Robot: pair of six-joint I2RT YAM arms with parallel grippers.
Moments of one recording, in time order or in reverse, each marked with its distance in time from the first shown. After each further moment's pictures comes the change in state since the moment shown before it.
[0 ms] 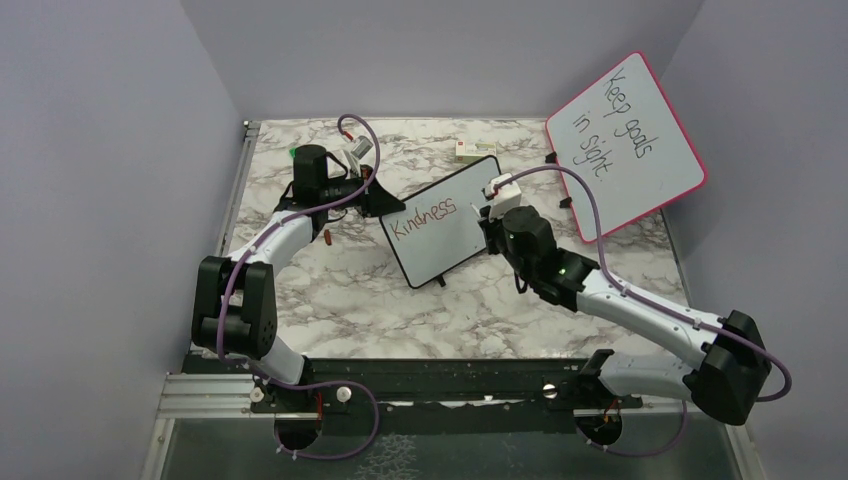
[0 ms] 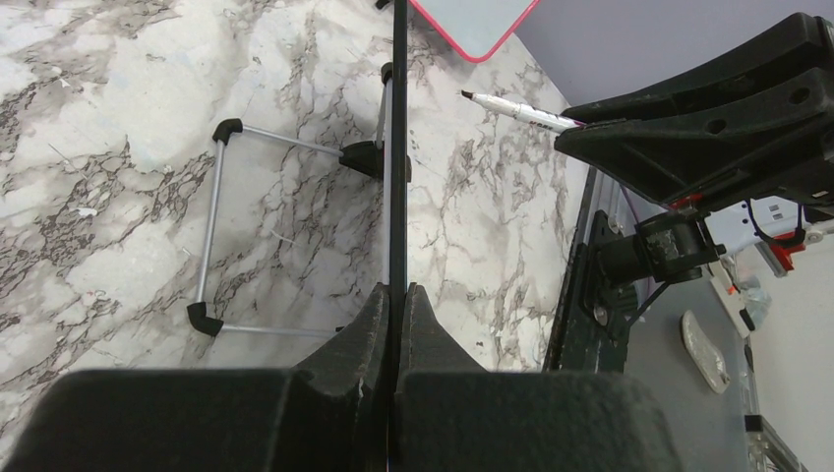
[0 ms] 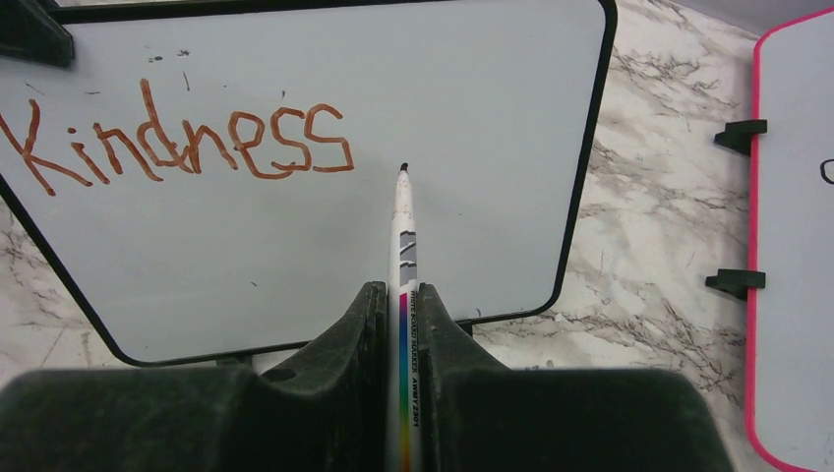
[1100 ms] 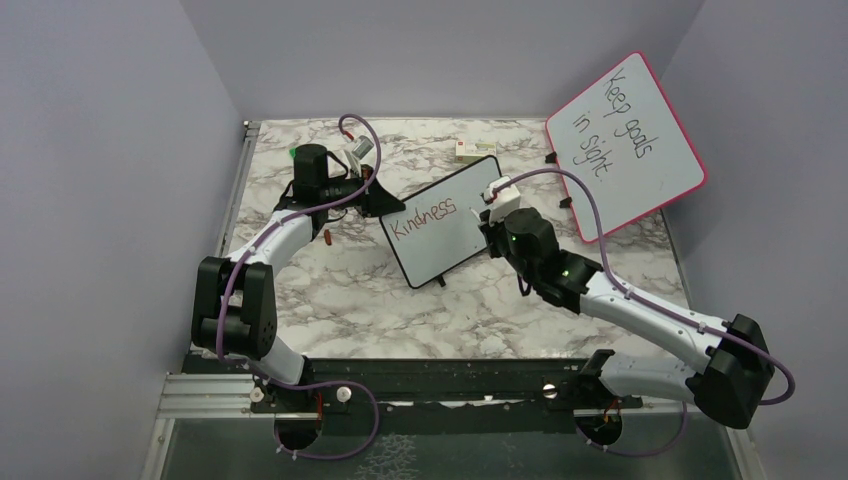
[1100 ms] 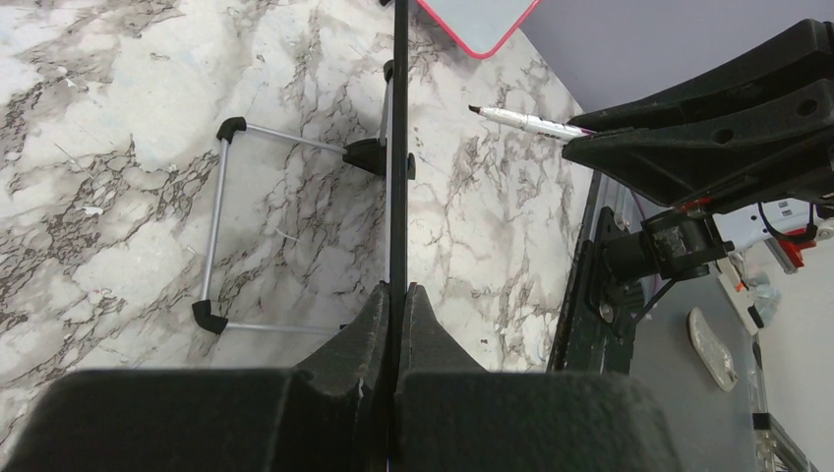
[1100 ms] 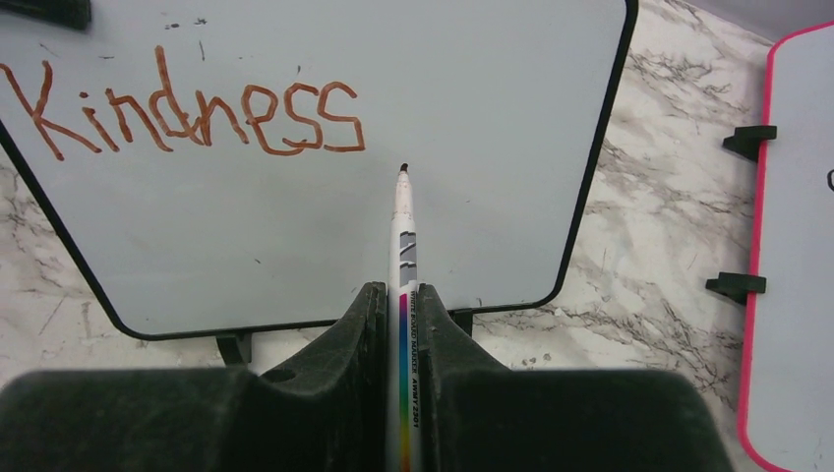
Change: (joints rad) left arm 0.000 -0.002 0.011 -0.035 -0.007 0.030; right arm 0.000 -0.028 -0.007 -0.035 -0.028 -0.027
